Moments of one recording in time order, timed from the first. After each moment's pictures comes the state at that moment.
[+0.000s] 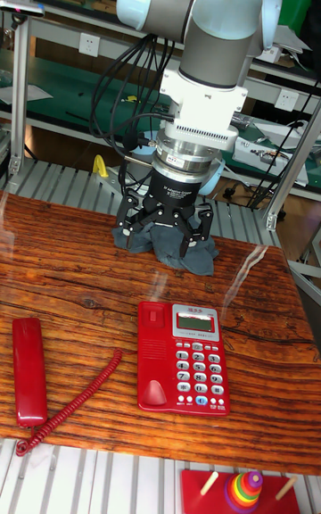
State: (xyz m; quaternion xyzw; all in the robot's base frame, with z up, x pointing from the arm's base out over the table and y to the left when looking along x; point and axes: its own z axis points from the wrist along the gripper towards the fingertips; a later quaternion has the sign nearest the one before) arm 0.544 0.002 0.190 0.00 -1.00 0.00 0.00
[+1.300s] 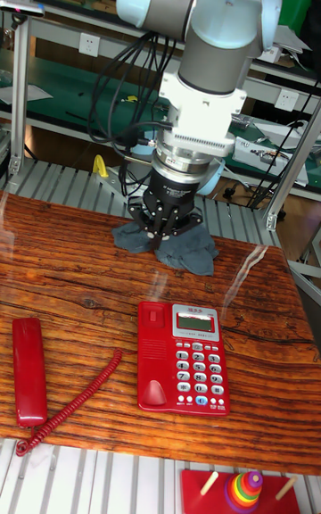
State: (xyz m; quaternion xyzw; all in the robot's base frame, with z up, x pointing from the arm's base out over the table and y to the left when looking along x) arm 0.517 0.008 0.189 -0.01 -1.00 -0.01 0.05
